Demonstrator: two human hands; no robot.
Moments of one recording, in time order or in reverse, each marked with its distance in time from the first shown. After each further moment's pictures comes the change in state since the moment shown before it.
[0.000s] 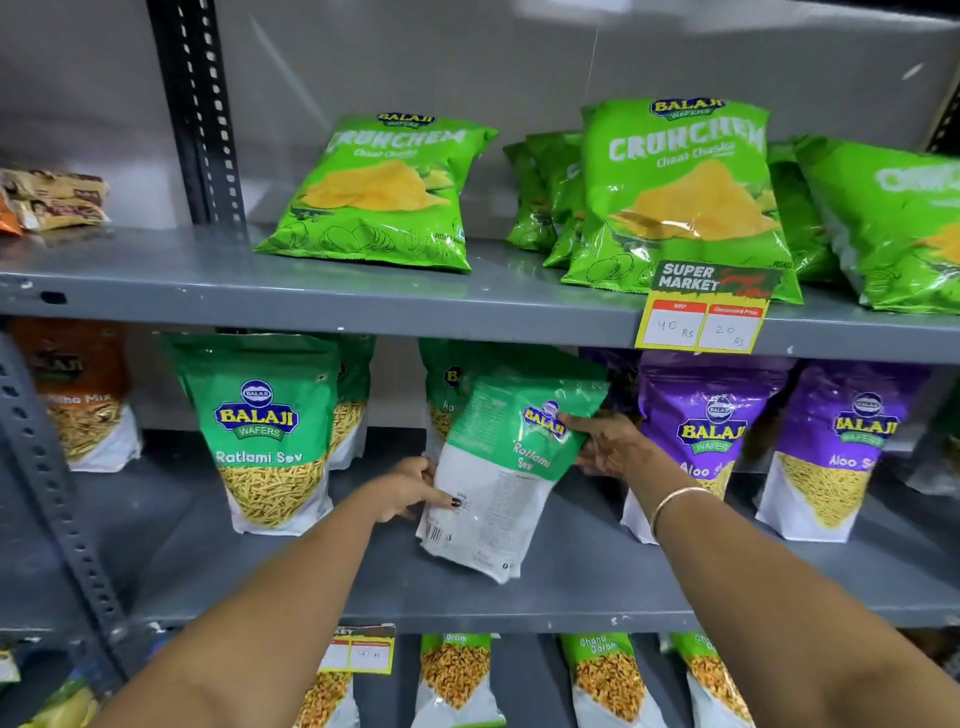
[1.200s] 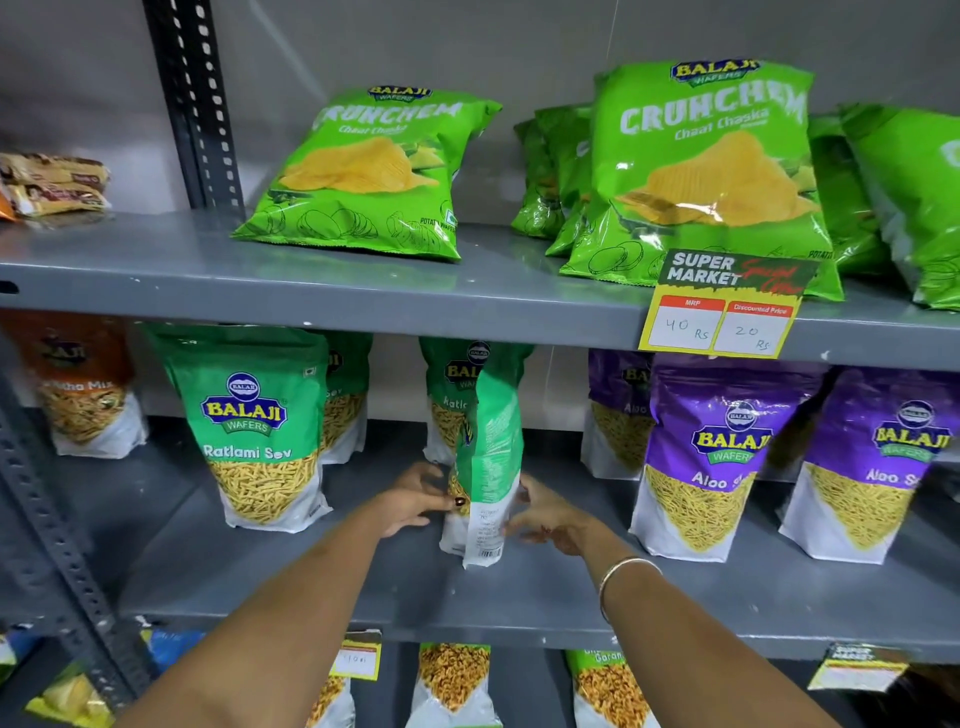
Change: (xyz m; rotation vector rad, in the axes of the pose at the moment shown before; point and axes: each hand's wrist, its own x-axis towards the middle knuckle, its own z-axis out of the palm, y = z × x) left_hand 0.018 -0.011 0.021 -0.184 0.051 -0.053; right_hand 0.005 0.081 0.028 -0.605 -0.353 0.062
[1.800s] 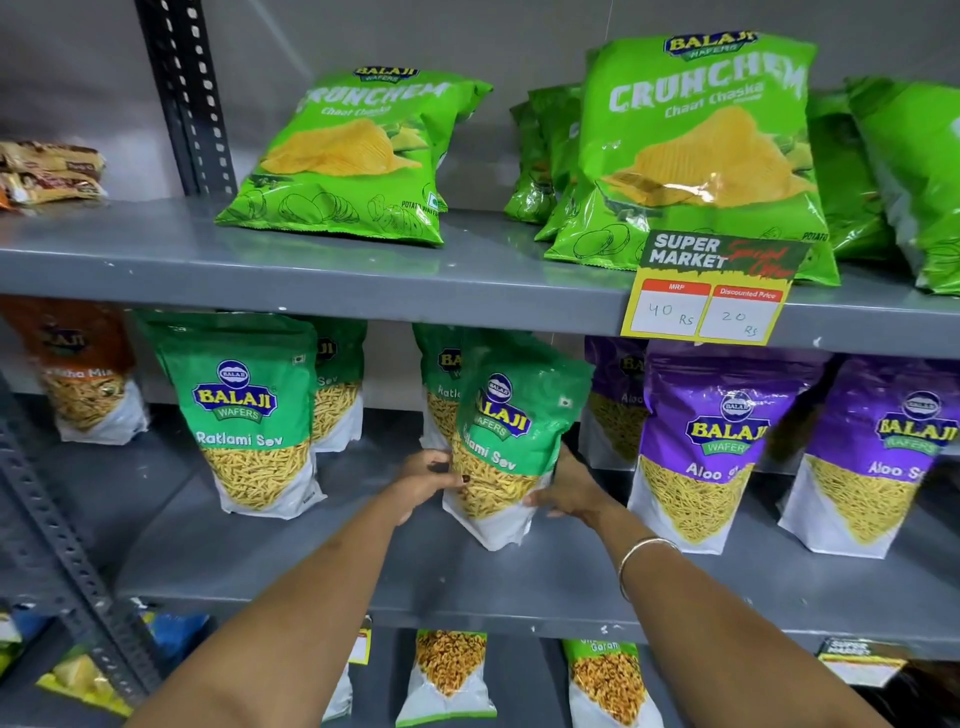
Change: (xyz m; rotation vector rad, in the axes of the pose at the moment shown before) left_hand 0.003 0.012 0.027 0.047 0.184 0.100; right_hand 0.019 0.023 -0.043 -0.099 0.264 -0.122
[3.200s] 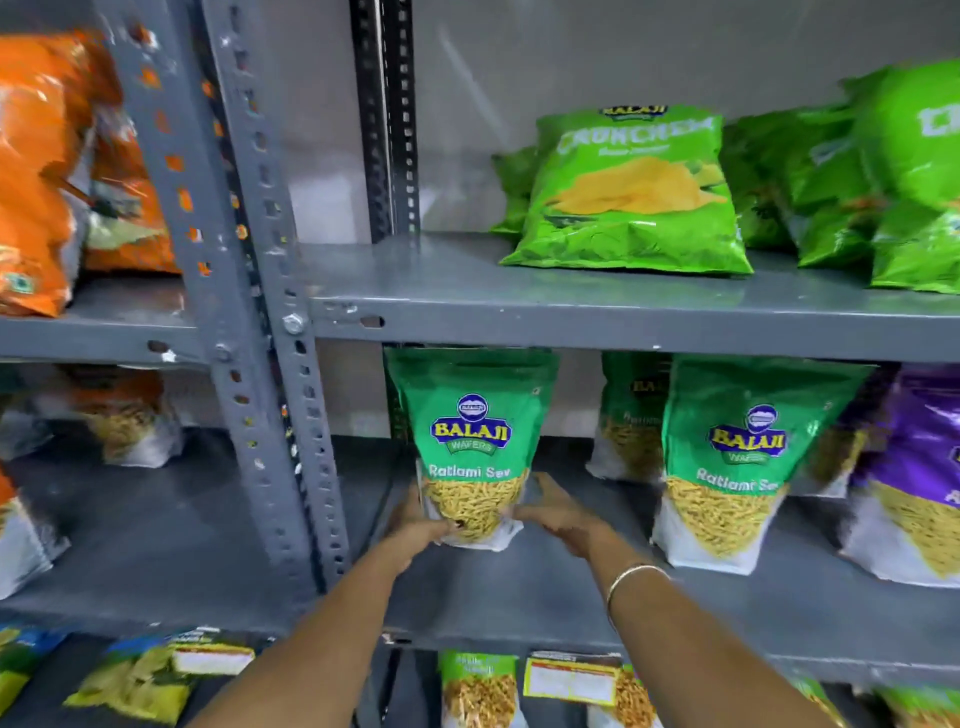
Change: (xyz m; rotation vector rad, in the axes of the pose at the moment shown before) left_hand 0.010 -0.132 -0.249 0.045 0.234 -0.003; right_hand 0.014 -0.147 0.258 0.165 -0.141 0.108
